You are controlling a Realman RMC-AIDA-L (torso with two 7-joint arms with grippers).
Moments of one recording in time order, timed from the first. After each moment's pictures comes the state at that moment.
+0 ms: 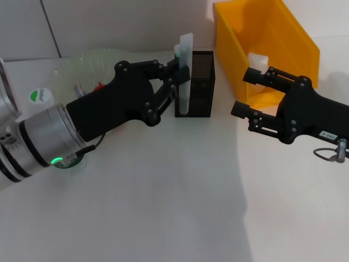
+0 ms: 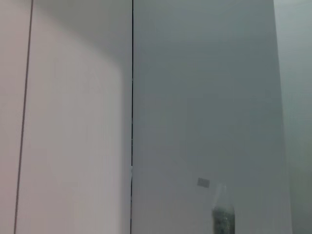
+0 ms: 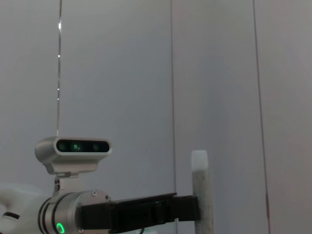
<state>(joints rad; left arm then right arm) -0.49 -2.06 1.61 0.56 0.77 1.36 -0.86 0.43 2.08 -0.62 -0.52 -1.64 -1.77 0.93</state>
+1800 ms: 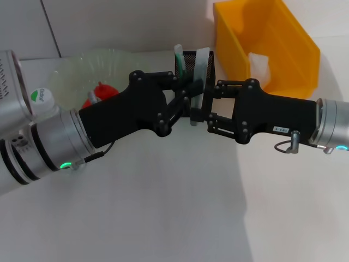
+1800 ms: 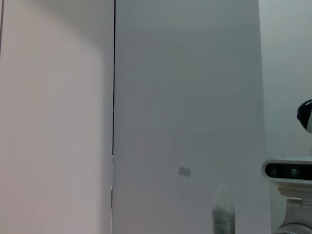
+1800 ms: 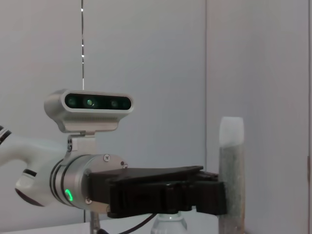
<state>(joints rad) -0.51 -2.07 1.62 0.55 0.83 1.36 -0.89 0.55 2.08 -0.78 -0.51 -1.67 -1.62 0.98</state>
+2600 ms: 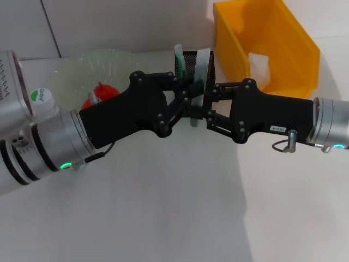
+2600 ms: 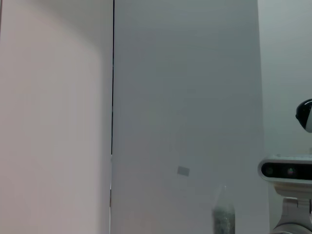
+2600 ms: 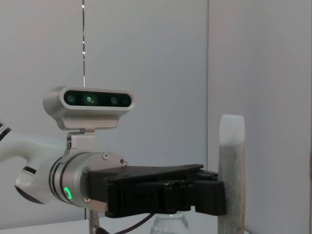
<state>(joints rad) -0.51 -2.07 1.63 0.55 0.83 1.36 -0.89 0.55 2.08 -0.79 -0.51 -1.67 -1.61 0.98</state>
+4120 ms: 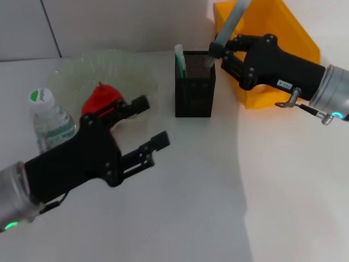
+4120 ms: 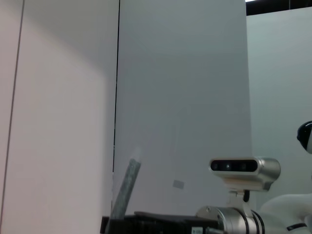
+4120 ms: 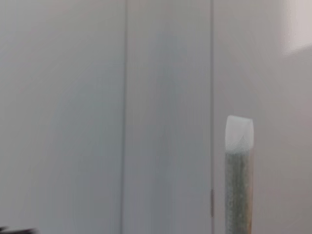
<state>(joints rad) -0.29 -2.03 1.61 0.57 0.82 1.56 -0.83 0.55 2.08 -0.81 -0.48 -1.42 -1.44 0.94</state>
